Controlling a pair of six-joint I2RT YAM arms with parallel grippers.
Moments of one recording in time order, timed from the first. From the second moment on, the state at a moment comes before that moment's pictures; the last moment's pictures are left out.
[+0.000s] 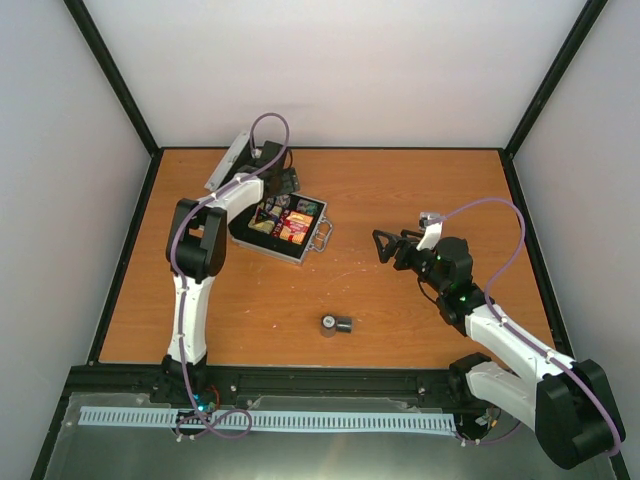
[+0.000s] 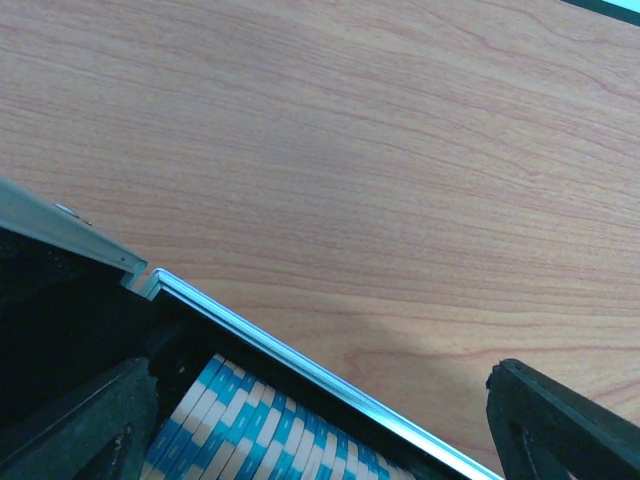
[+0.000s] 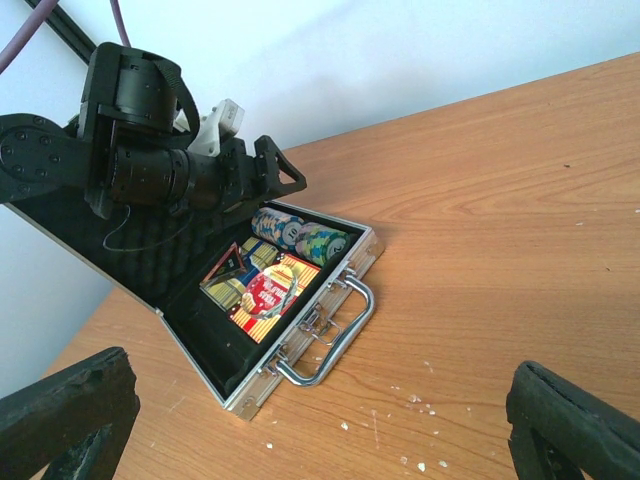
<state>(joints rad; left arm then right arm) -0.33 2.25 1.77 -0.43 -0.18 -0.53 0.38 0.99 0.40 0.36 -0.23 0.51</state>
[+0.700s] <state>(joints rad) -0.34 2.25 1.77 -0.44 0.01 -0.48 0.38 0.99 0.40 0.36 -0.23 0.51</state>
